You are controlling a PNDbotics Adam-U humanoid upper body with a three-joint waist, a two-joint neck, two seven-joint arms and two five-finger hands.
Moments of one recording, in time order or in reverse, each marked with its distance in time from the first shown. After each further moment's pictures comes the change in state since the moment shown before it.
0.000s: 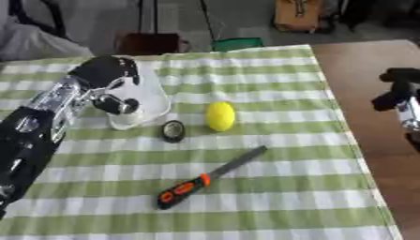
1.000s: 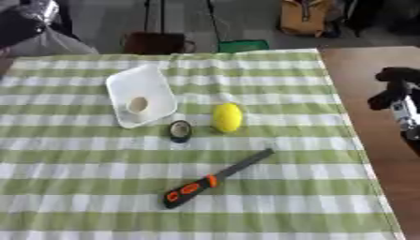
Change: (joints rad) left arm 0.292 0.177 0.190 -0.733 0.977 0.078 0.148; right arm 0.011 0.000 -0.013 0.000 0.000 -0.003 -0.012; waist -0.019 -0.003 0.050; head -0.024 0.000
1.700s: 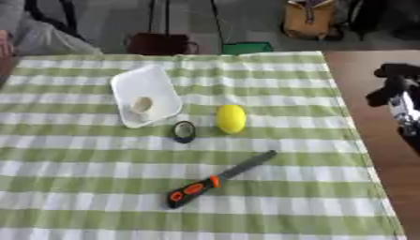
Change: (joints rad) left arm 0.195 -0.010 0.093 -0.176 0.258 -0.017 0.018; right arm 0.001 0.000 -0.006 0.000 0.000 -0.003 -0.006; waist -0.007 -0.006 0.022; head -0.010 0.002
